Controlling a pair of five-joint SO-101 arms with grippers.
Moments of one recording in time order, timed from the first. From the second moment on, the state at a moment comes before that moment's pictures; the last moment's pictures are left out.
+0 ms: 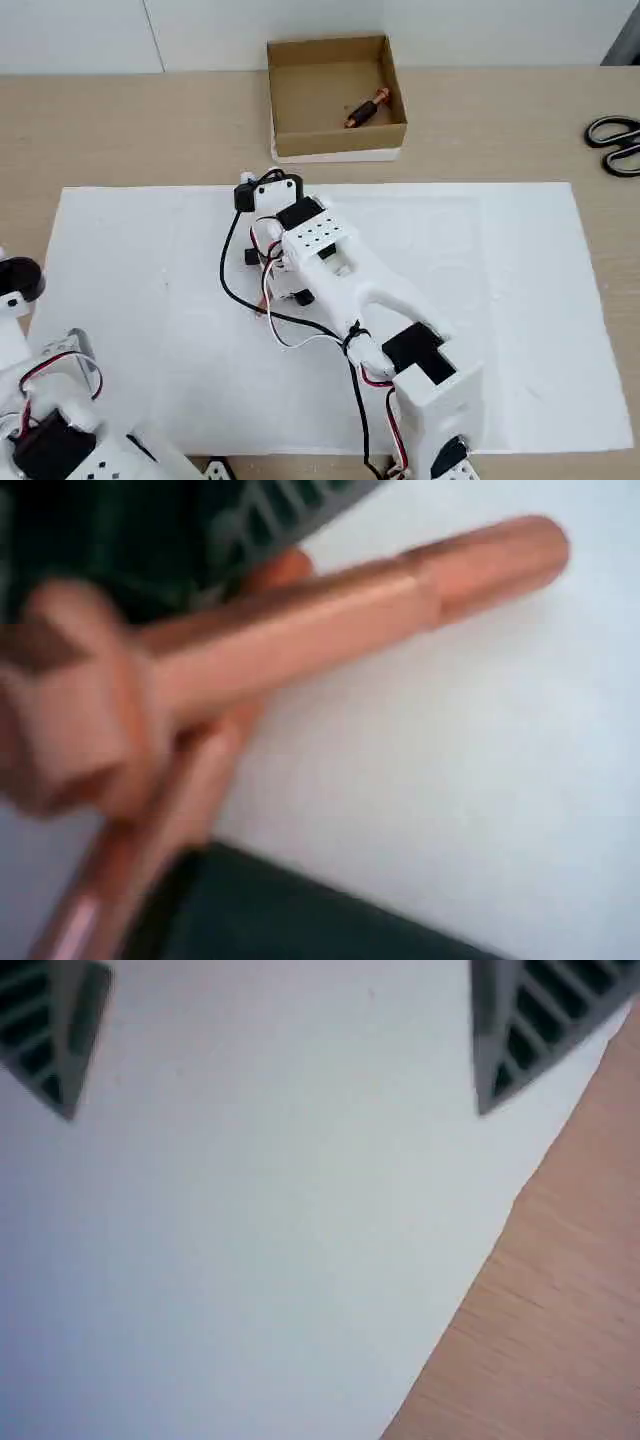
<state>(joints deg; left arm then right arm) -52.6 -77.6 51.9 85.9 -16.7 -37.1 23.0 0.6 72.9 -10.7</state>
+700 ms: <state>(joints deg) -52.6 -77.6 51.9 85.9 -16.7 -21.2 9.4 -9.4 93.0 -5.2</state>
